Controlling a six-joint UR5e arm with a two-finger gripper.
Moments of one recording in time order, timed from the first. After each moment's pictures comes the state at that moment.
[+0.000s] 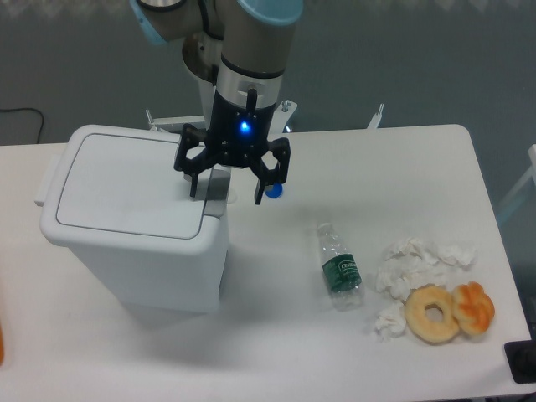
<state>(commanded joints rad) 2.42 -1.65 -1.59 -1.22 1.23 0.34</state>
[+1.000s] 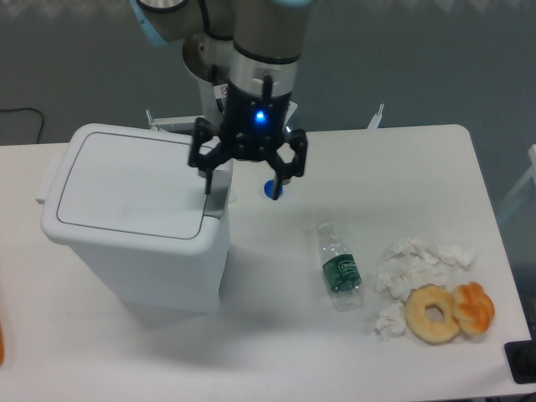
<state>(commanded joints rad) 2.54 -1.67 -1.51 -1.25 1.25 0.44</state>
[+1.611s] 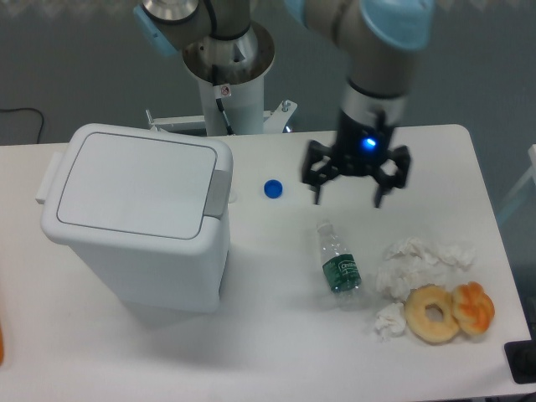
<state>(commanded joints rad) 2.74 -1.89 -1.50 -1.23 1.41 0.94</state>
